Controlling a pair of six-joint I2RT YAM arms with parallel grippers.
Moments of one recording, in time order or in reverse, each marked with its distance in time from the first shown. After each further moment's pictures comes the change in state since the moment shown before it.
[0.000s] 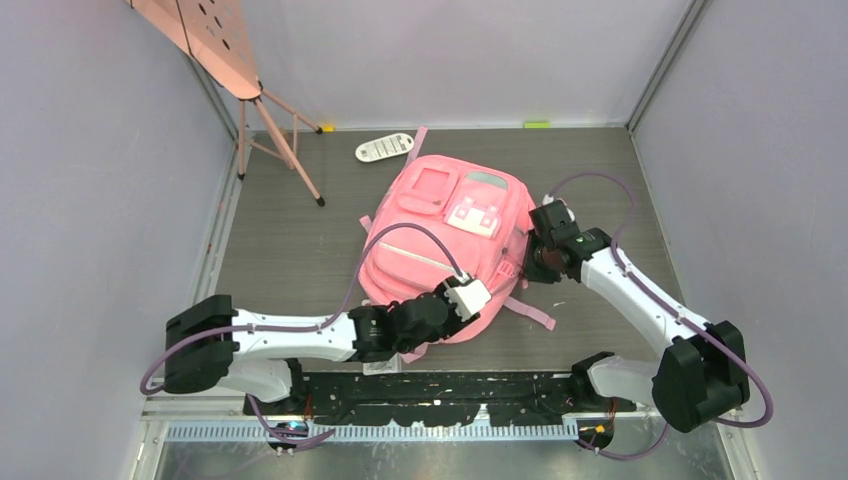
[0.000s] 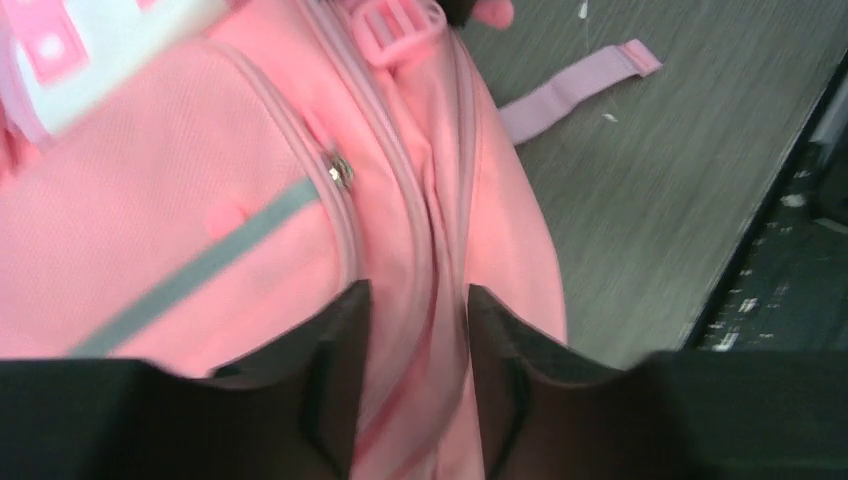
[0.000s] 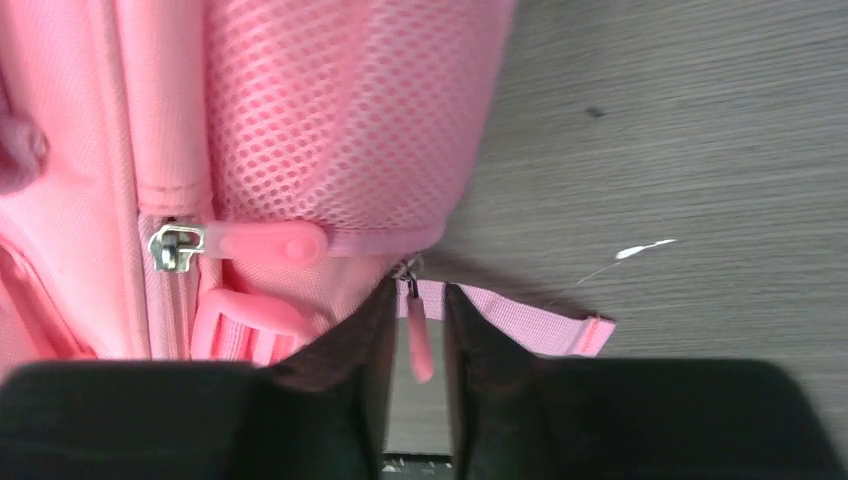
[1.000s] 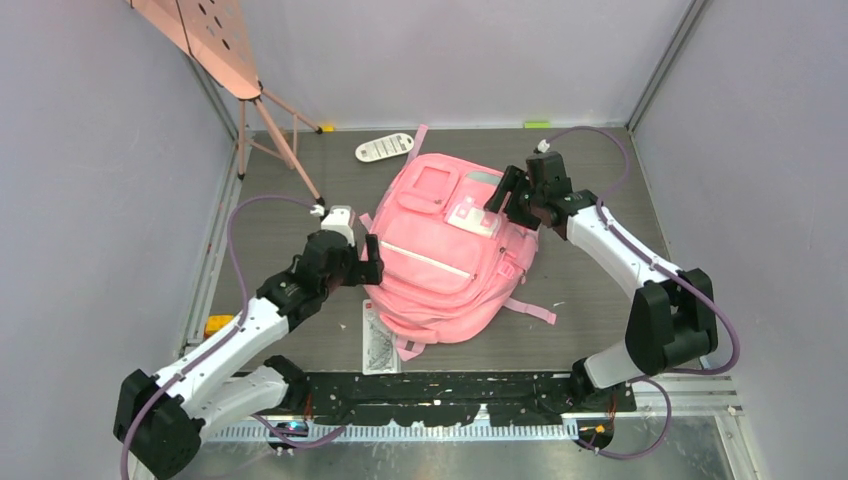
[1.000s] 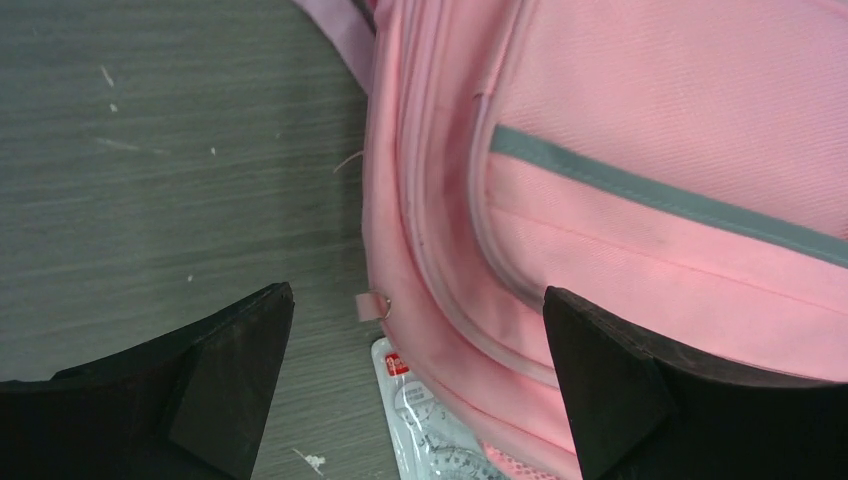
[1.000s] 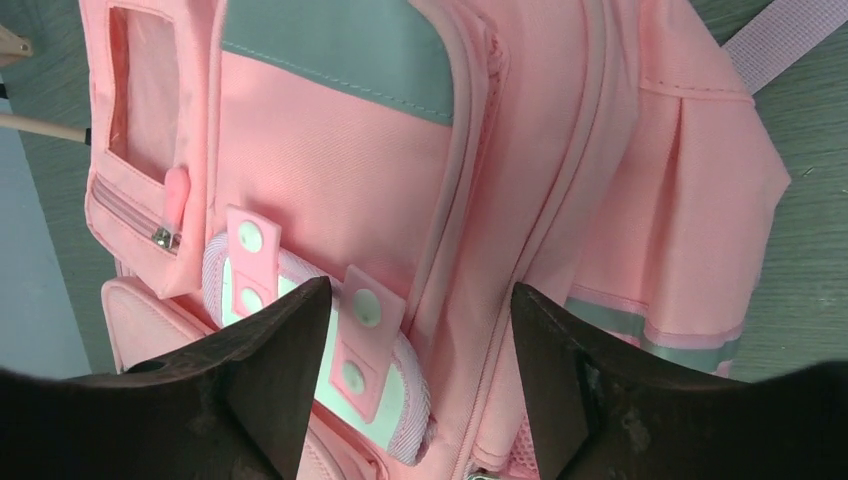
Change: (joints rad) left arm 0.689 -0.413 -0.054 -0.554 0.148 -0.490; right arm -0.066 0.253 0.259 0.336 -0.093 0.053
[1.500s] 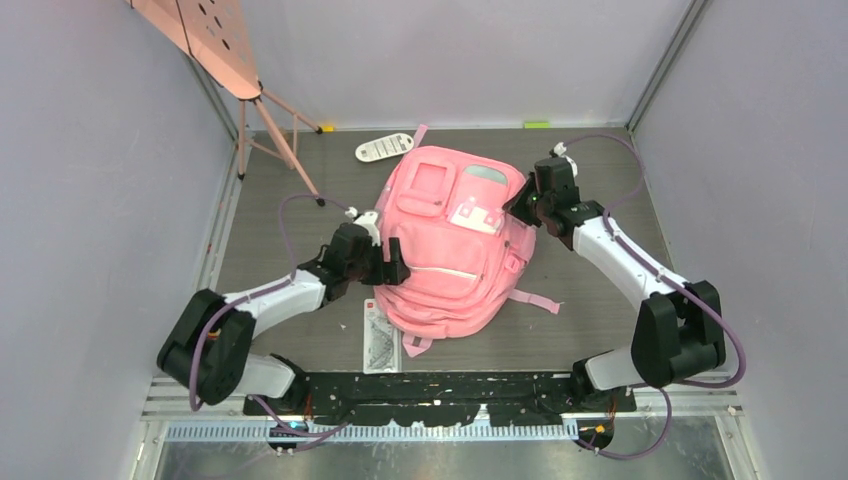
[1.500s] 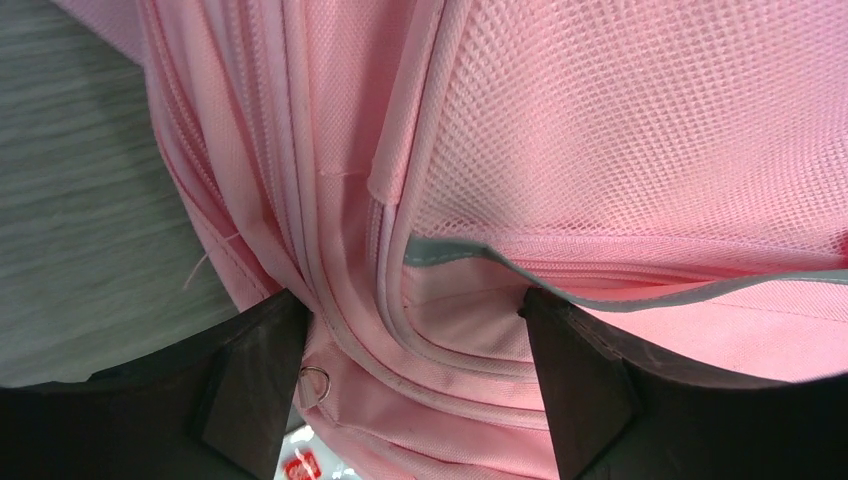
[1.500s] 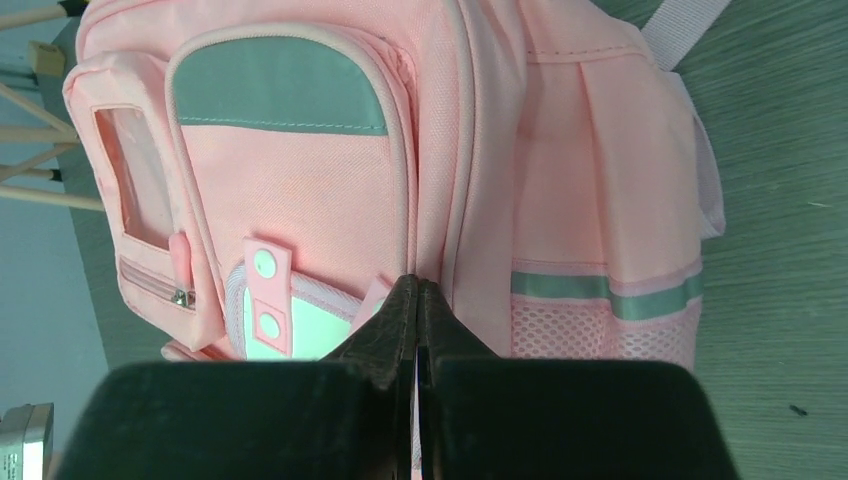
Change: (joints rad) left arm 0.090 0.374 -0.103 0.394 0.336 -0.070; right arm -0.024 -0.028 -0.074 0.122 0.047 0.087
